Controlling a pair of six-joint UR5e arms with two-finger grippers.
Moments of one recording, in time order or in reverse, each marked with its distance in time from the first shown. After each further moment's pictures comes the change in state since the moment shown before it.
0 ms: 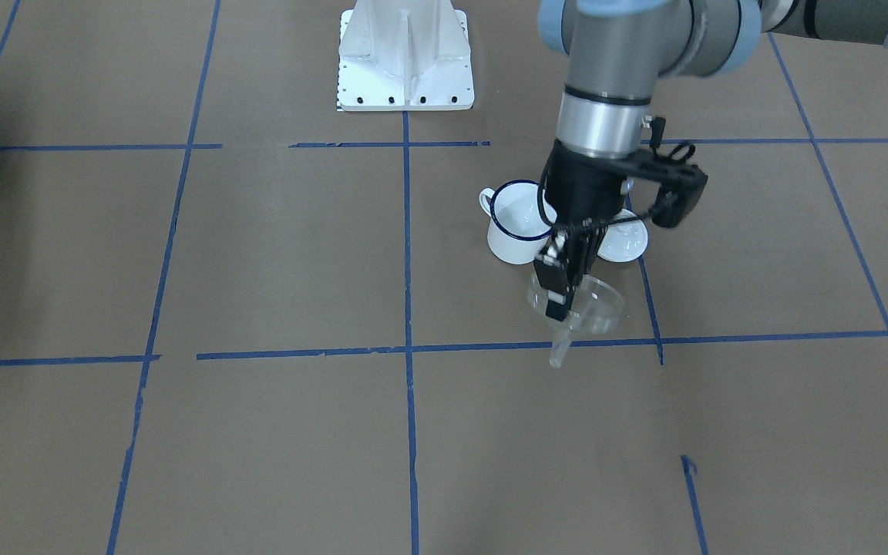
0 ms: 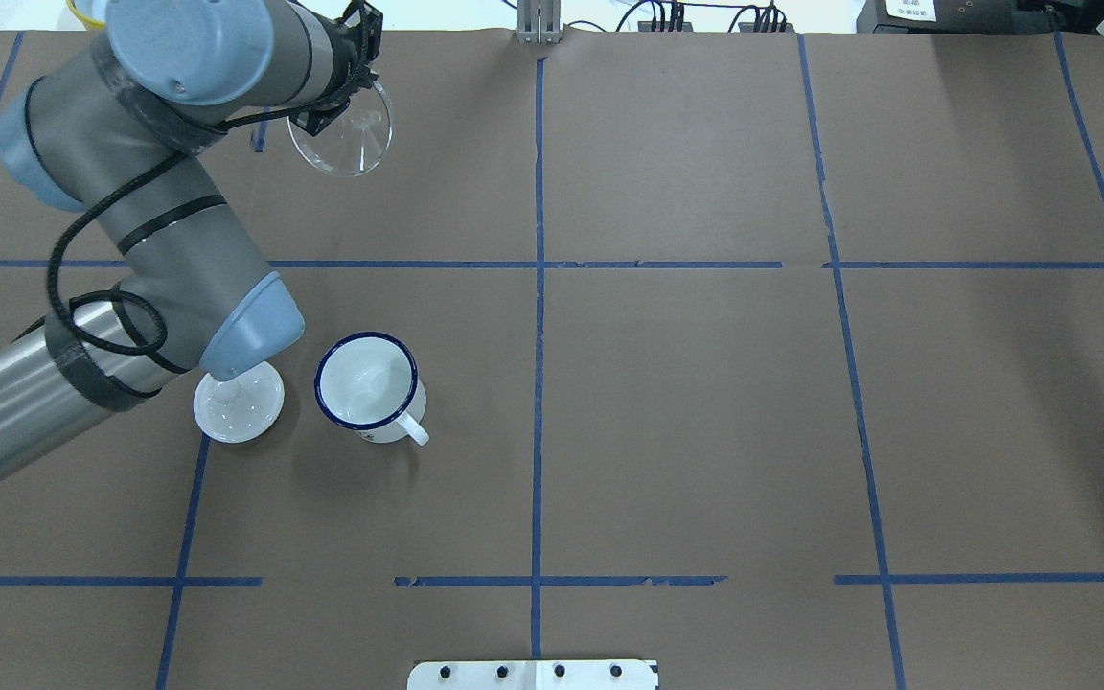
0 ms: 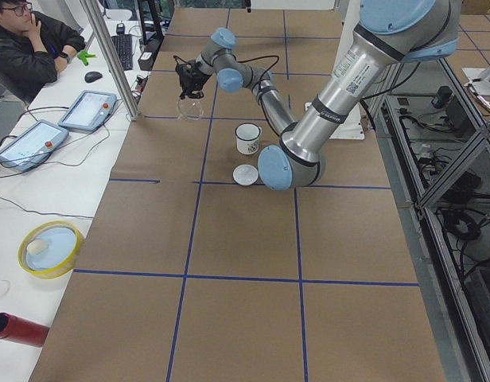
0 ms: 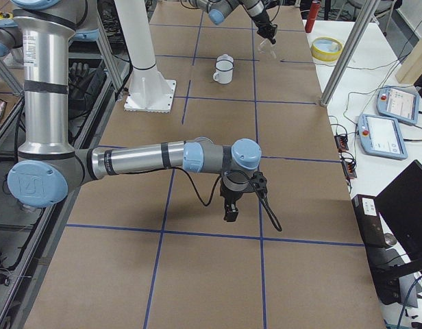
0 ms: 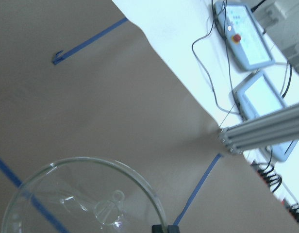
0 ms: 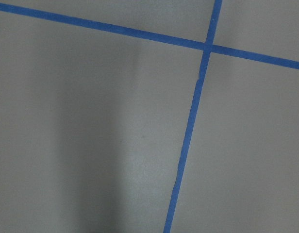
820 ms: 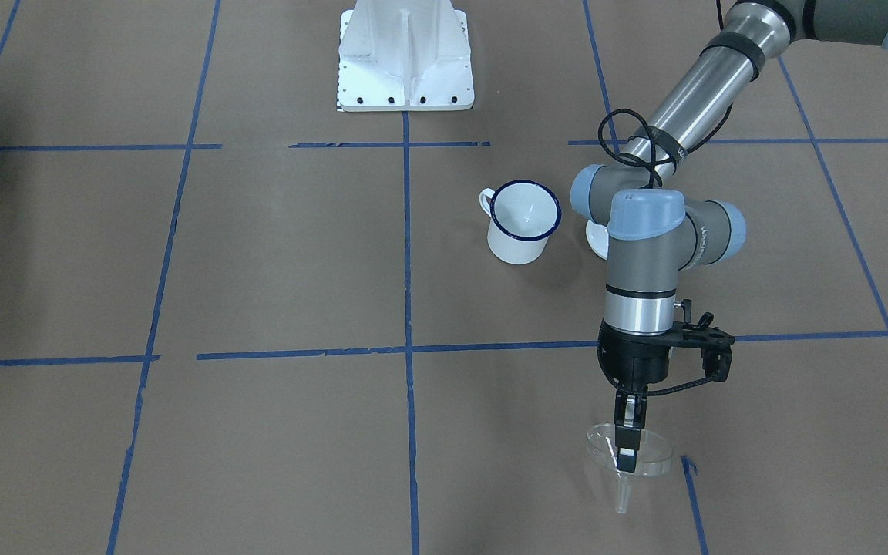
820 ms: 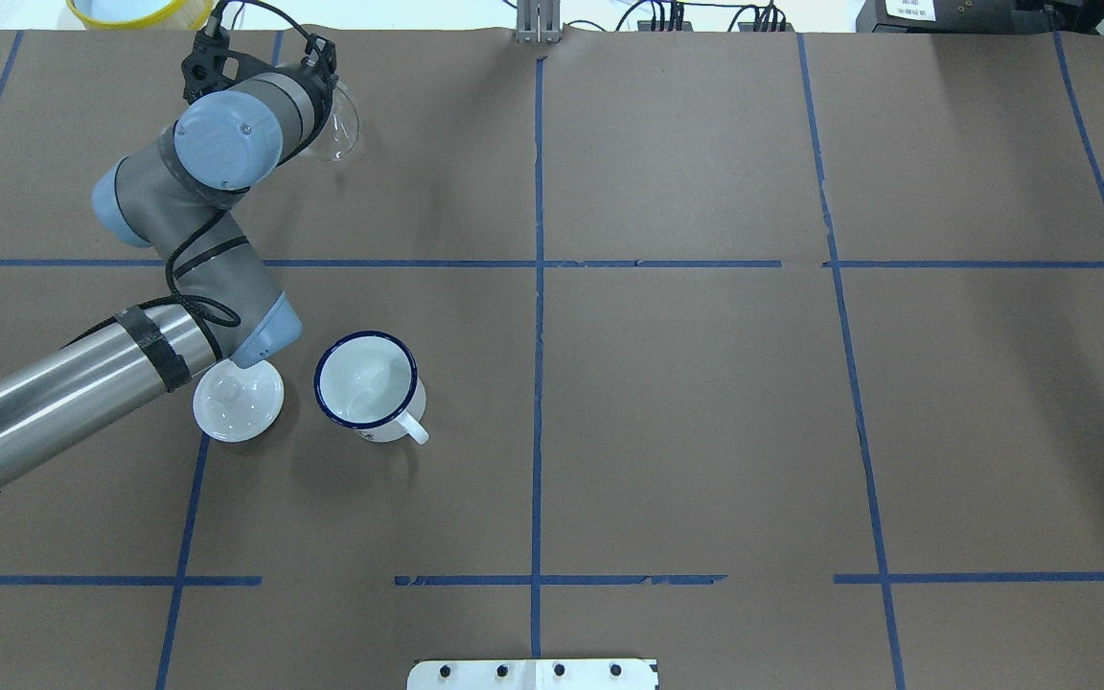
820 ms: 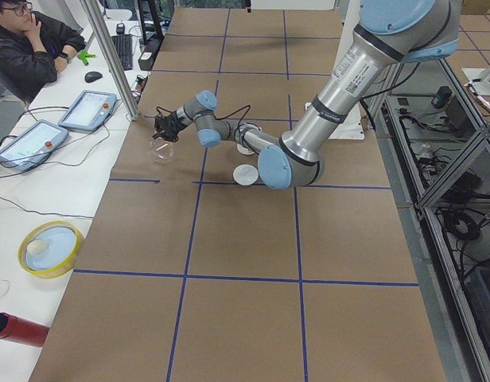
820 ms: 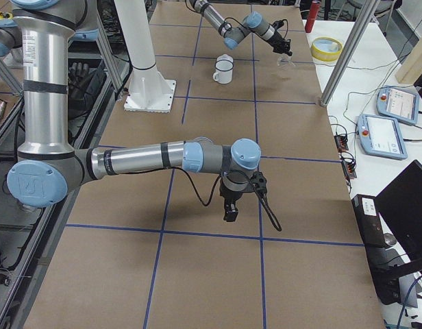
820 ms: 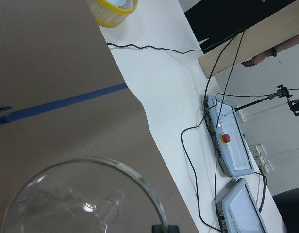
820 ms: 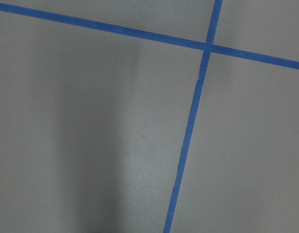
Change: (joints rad) left arm 0.020 -0.007 0.477 -0.513 0.209 -0.113; right arm 0.000 0.000 0.000 0.000 0.000 0.000
